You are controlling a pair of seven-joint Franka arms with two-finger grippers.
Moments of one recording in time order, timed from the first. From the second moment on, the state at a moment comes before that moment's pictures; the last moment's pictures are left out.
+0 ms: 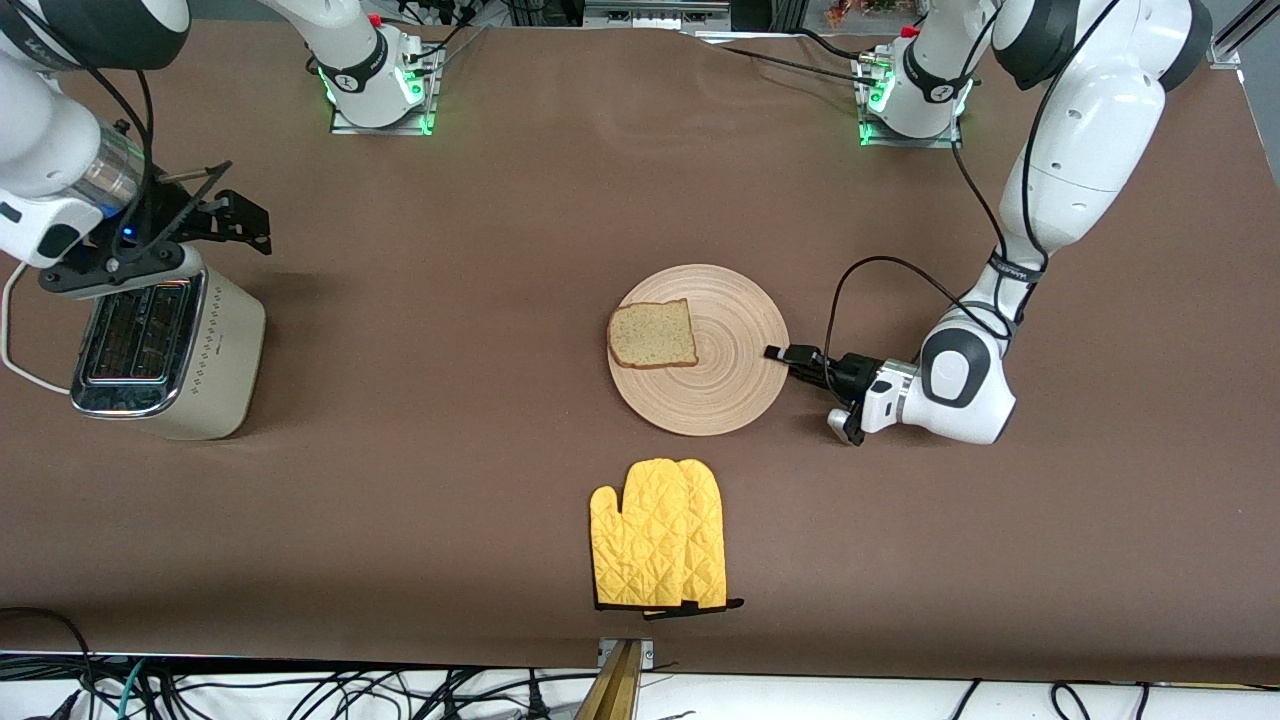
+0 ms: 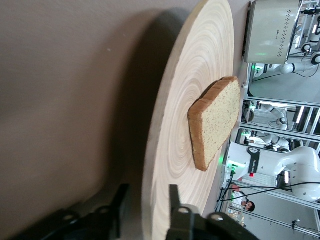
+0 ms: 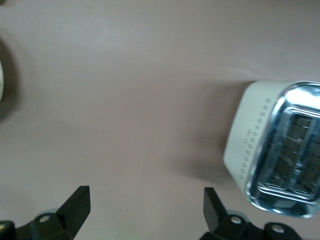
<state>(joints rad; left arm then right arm) 0.03 0.88 -0.18 -1.65 -0.93 1.83 0.79 0.32 0.01 -0.21 -1.76 0.04 1.69 -0.12</state>
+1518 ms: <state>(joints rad) -0.04 0.42 -0.21 -1.37 0.11 1.55 0.25 0.81 0.53 -0.19 -1.78 0.43 2.40 0.33</state>
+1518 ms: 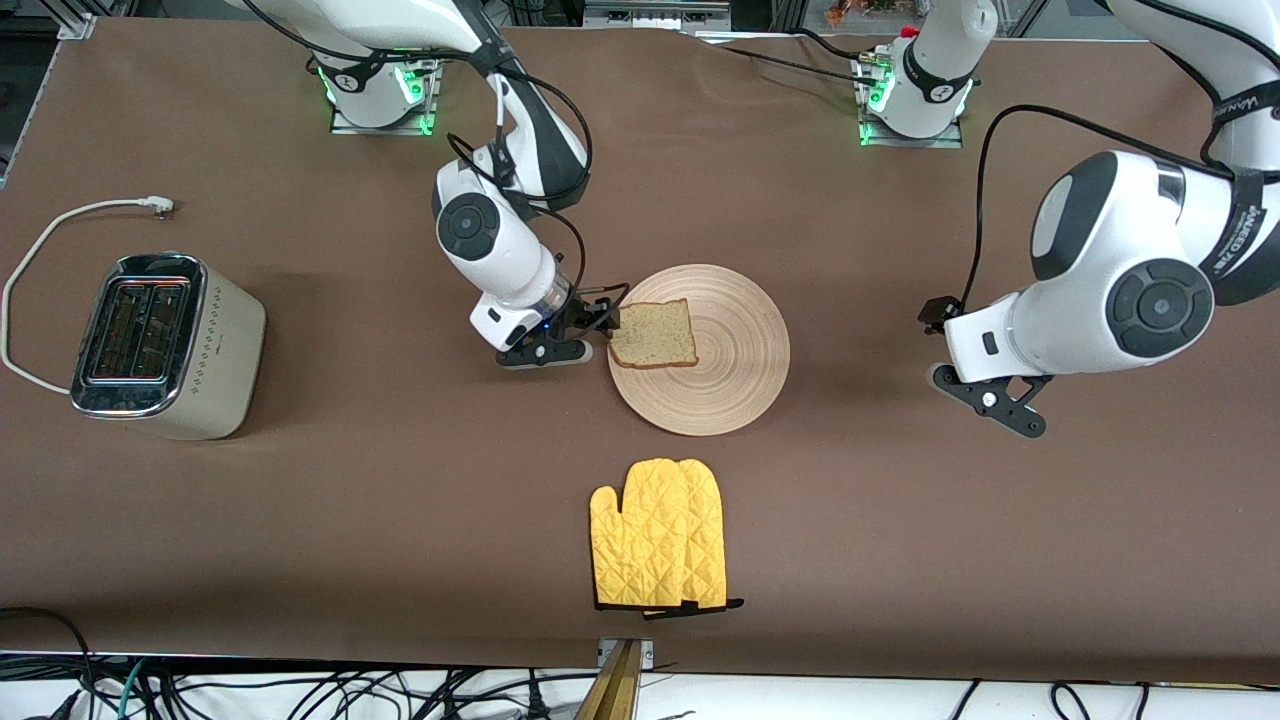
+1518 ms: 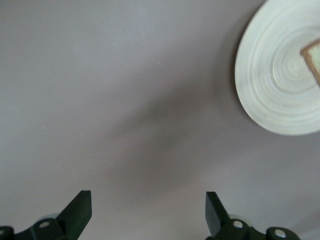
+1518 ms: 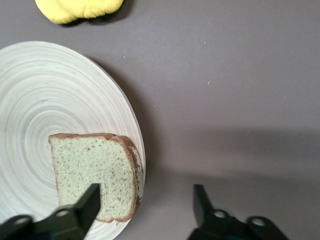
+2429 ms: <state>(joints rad) 0.03 0.01 -0.05 -1.62 0.07 1.53 0.14 0.86 0.62 -0.17 -1.77 0.43 2.54 0.42</state>
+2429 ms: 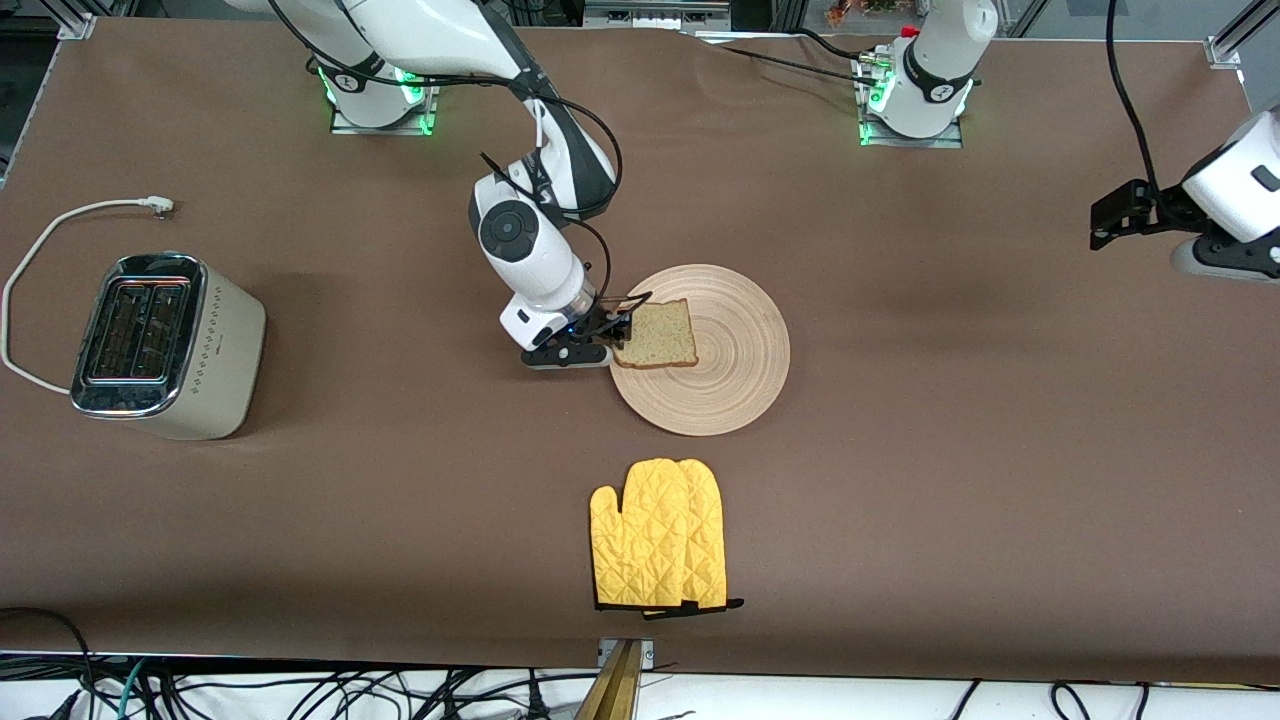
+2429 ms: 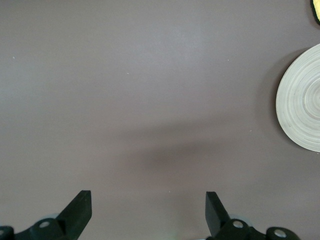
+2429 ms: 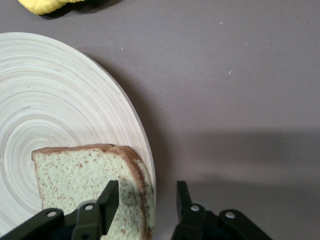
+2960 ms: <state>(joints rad) -0.09 0.00 0.06 -1.63 -0.03 1.60 0.12 0.86 0.63 -0.17 -1.75 0.43 2.55 0.43</state>
